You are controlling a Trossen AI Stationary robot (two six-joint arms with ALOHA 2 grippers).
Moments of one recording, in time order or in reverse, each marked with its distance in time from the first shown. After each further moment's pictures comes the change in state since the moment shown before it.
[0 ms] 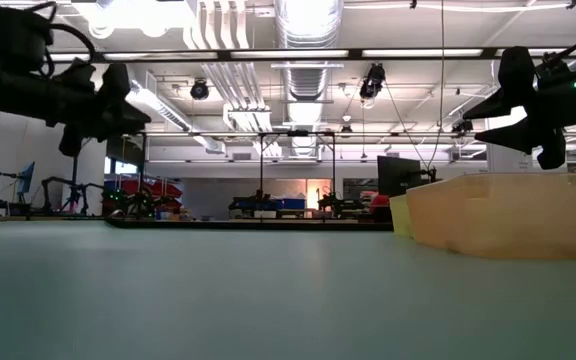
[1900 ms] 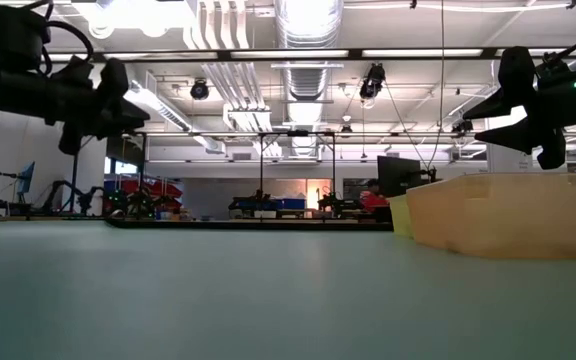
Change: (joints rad) left arm 0.000 -0.049 -0.006 -0.010 0.001 0.000; right arm 0.000 -0.001 0.000 0.000 0.000 0.000
